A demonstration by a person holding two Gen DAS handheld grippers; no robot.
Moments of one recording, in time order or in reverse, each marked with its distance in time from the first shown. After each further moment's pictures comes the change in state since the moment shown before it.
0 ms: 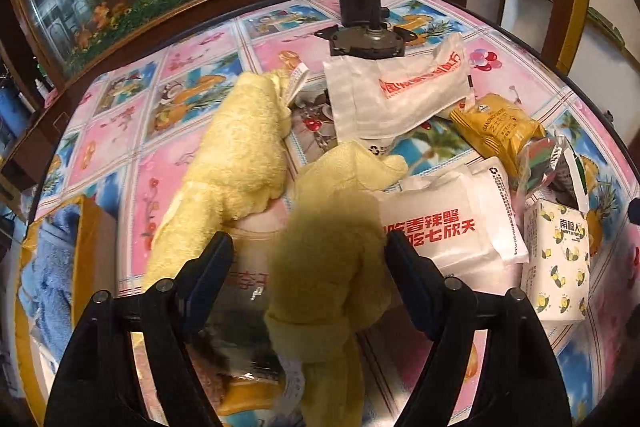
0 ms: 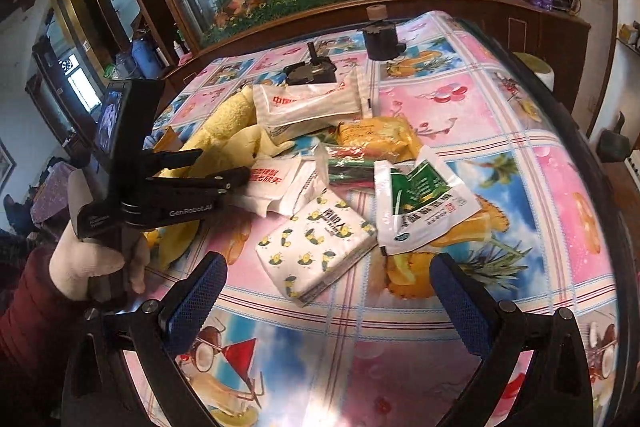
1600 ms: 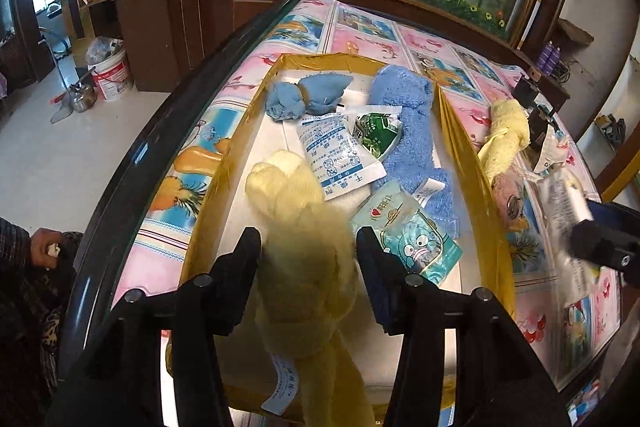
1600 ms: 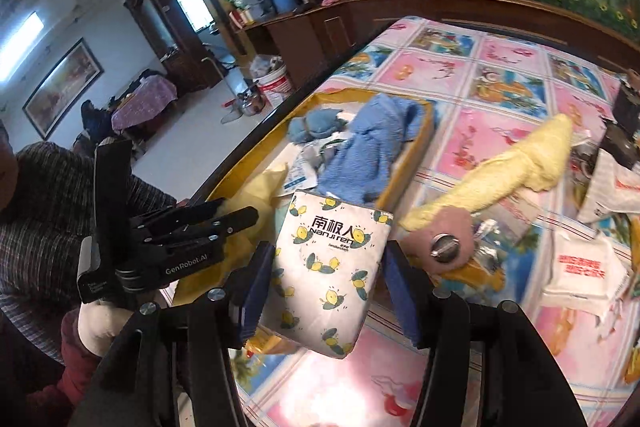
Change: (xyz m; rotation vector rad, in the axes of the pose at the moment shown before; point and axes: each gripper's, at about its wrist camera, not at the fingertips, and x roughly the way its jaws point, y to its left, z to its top) left arm -0.118 0.226 -0.177 -0.555 -0.032 0.091; right arm 0.071 0.274 0.029 -0.324 0.163 0.324
